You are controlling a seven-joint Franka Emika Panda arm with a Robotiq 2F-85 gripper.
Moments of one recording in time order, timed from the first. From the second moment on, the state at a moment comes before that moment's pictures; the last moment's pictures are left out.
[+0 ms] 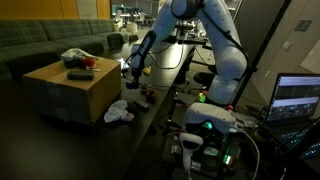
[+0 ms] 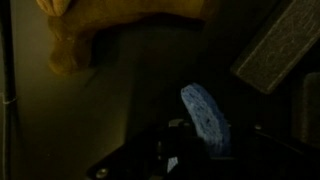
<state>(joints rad) -0.31 0.72 -0.04 -2.00 -0.07 2.75 -0.55</state>
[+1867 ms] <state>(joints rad) -0.29 0.72 -0.06 -2.03 -0.10 2.78 -0.32</state>
